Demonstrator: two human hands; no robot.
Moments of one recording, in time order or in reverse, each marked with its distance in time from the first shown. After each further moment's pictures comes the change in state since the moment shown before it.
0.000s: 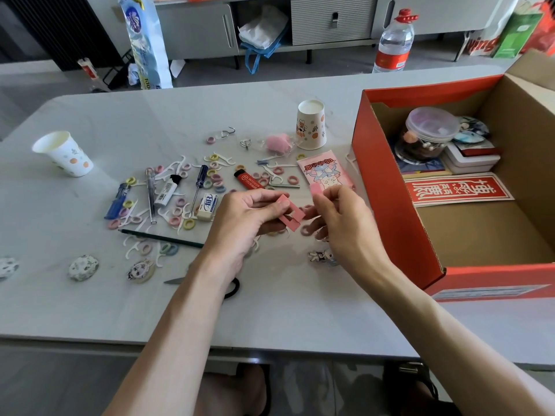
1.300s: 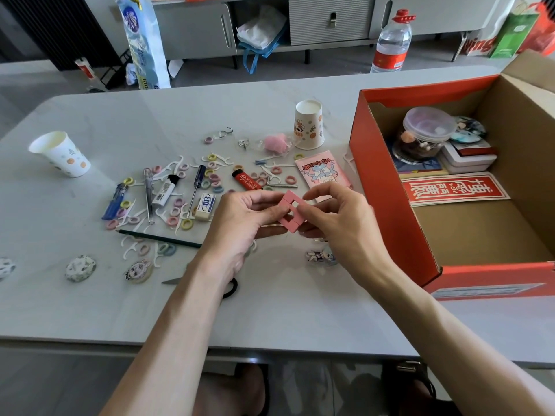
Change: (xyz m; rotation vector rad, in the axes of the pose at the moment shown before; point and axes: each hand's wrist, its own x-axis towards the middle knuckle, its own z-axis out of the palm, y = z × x) left_hand 0.000 0.000 0.001 -0.039 -0.045 -0.008; right_hand -0.002 -0.005 -0.006 0.070 -0.077 -0.010
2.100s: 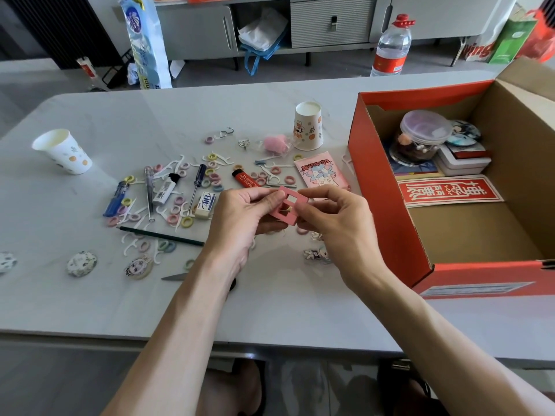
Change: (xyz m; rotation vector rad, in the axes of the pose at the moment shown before) left_hand 0.000 0.001 0.005 -0.022 0.117 0.046; right_hand -0.007 -0.002 0.004 0.116 0.046 -0.026
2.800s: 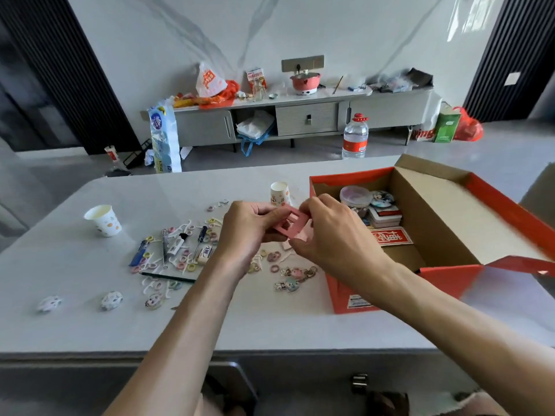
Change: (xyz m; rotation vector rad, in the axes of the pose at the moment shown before) left_hand -0.090 0.111 0.066 0.181 -0.103 0.241; right_hand -0.073 -0.134 -0.071 -1.080 0.007 -0.637
